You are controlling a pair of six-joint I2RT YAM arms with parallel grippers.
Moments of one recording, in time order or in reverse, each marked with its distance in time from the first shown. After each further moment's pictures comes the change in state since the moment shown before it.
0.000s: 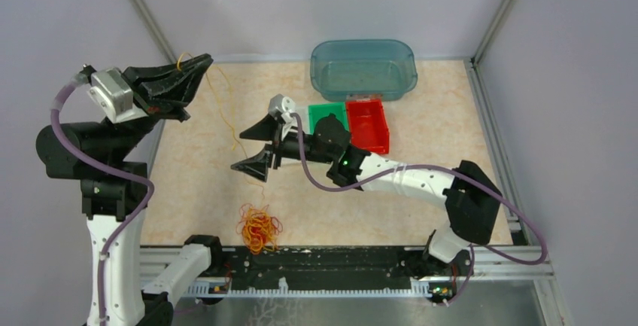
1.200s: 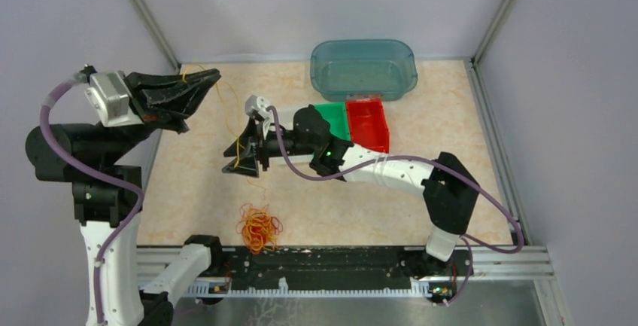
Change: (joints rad) left arm 0.000 -0.004 0.046 -0.105 0.147 -0.092; right arm -0.002 0.161 0.207 -0.104 -0.228 0.071
